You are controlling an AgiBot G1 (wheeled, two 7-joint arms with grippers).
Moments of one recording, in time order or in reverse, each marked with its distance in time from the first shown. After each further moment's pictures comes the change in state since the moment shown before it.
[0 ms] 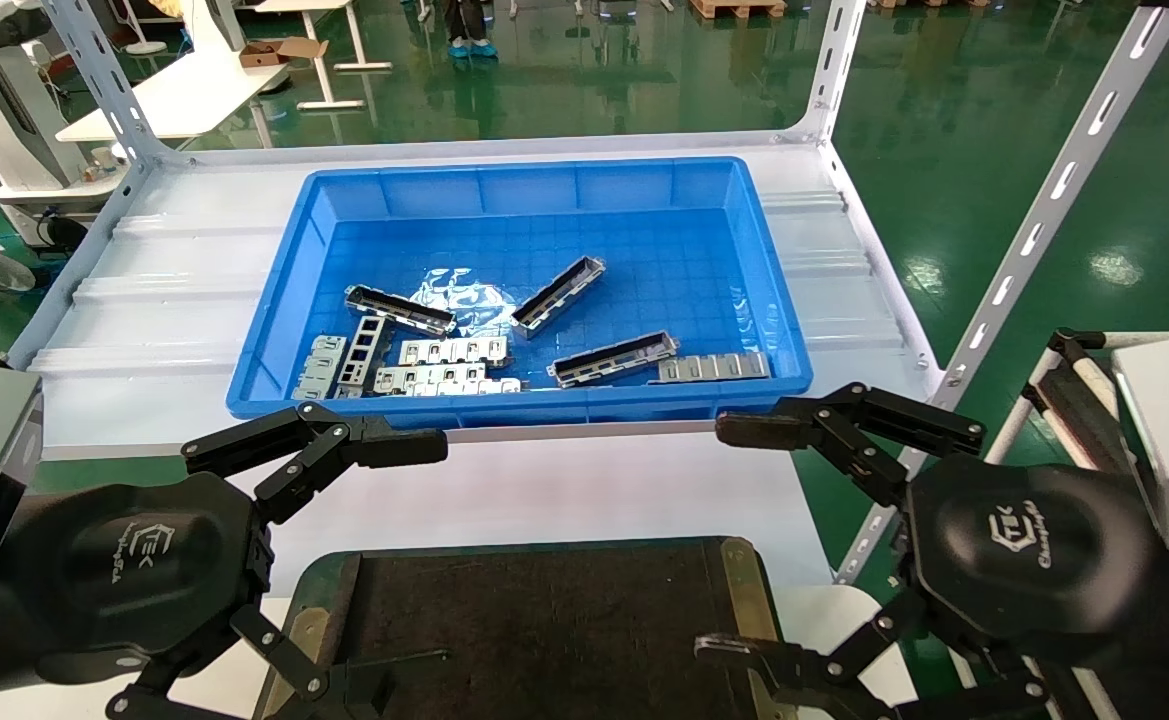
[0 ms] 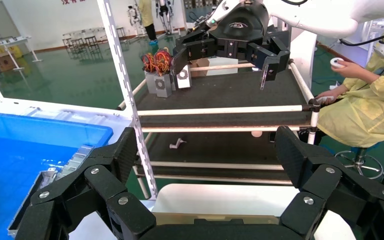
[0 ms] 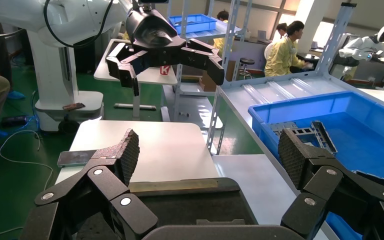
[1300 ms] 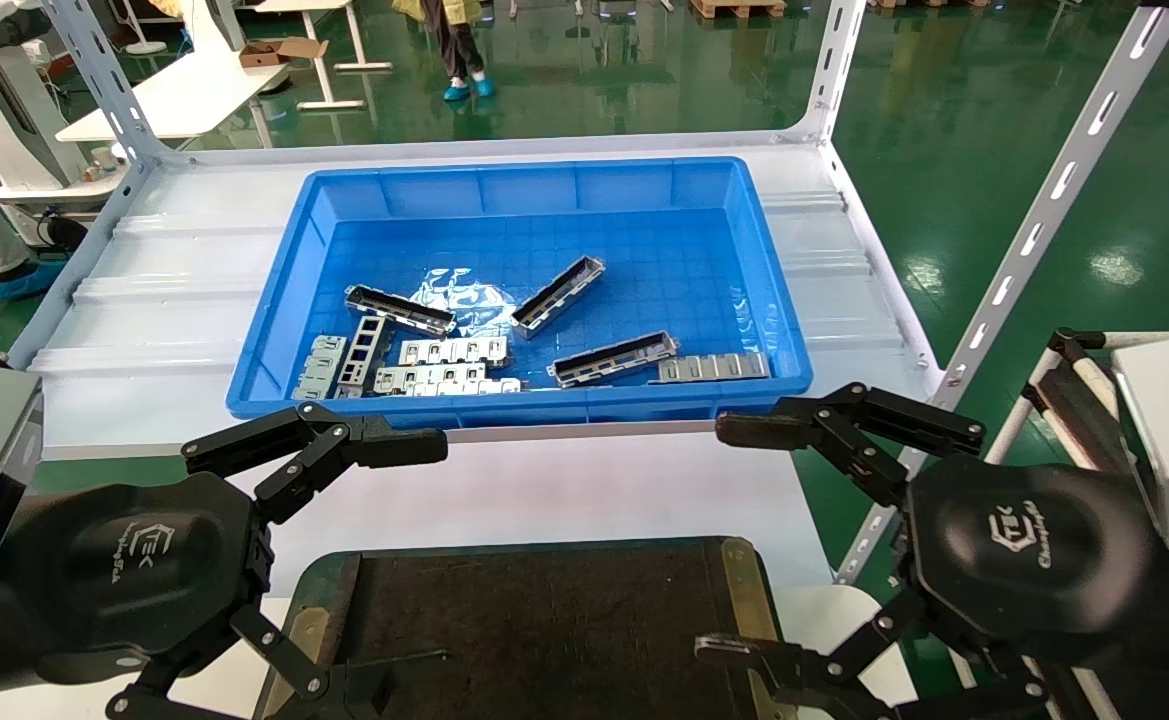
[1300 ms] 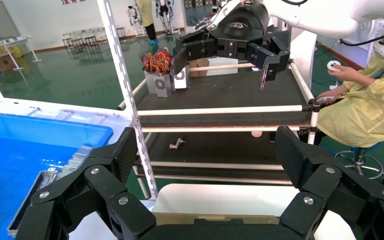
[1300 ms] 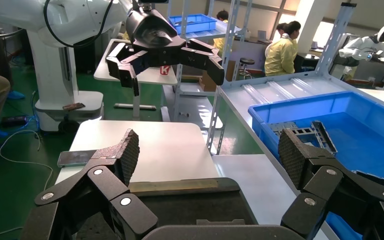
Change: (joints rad) left arm 0.000 0.000 0.000 0.000 0.000 0.000 0.000; right arm 0.000 0.000 0.000 0.000 0.000 0.000 0.000
